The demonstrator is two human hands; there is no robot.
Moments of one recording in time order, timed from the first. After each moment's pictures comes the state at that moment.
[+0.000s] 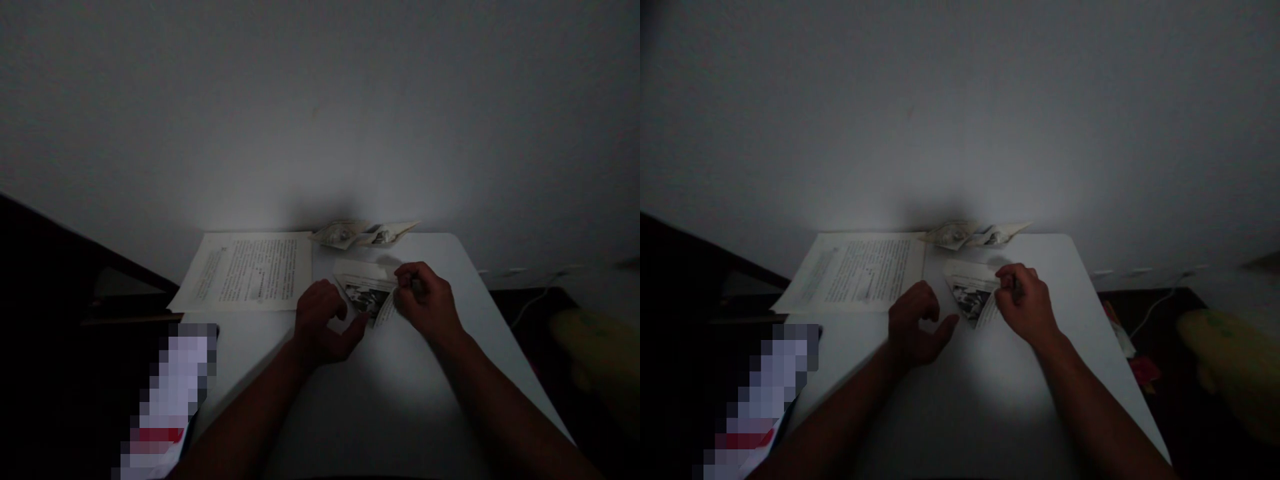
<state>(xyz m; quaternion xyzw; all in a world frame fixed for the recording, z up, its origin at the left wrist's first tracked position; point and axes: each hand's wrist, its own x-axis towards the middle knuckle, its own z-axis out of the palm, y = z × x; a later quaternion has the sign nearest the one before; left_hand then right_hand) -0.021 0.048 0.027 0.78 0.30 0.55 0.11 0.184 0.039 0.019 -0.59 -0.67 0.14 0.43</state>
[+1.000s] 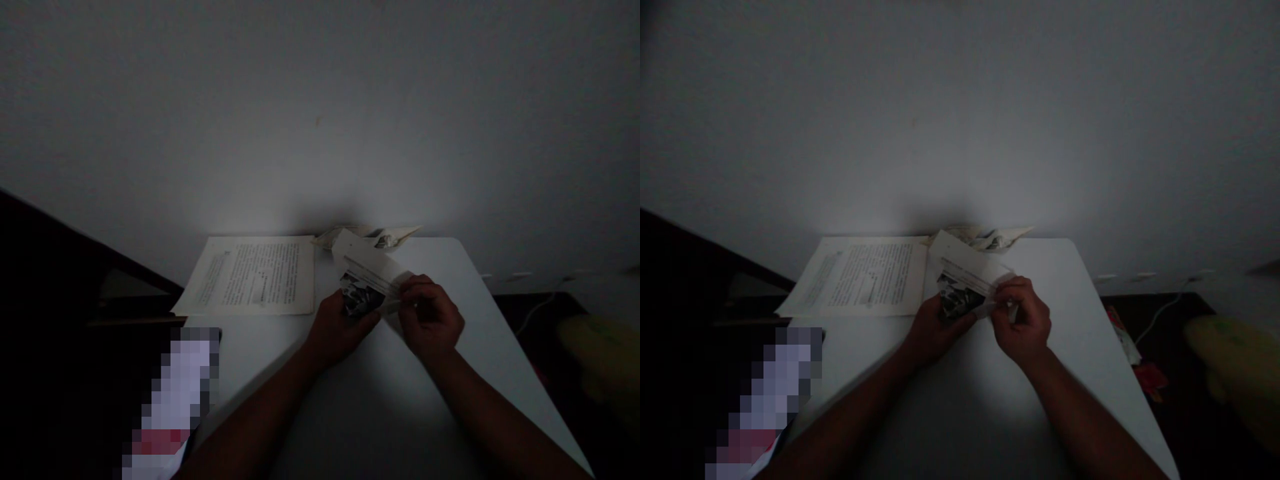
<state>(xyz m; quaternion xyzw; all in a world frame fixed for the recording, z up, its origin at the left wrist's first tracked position) -0.010 0.045 0.017 0.69 0.44 0.37 0.44 0.157 0.035 0.009 -0.40 -0.62 0.10 0.66</state>
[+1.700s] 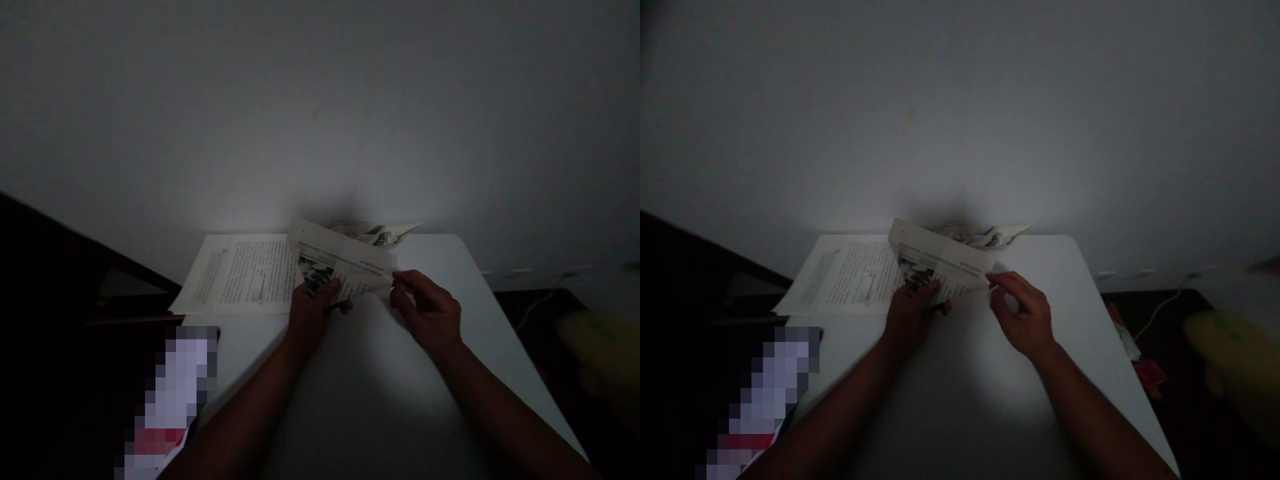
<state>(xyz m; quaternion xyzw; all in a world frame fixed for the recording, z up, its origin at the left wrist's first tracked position) -0.018 0.061 0.012 0.33 0.38 0.54 0.67 0.171 0.035 0.008 -0.44 -0.66 0.19 0.58</state>
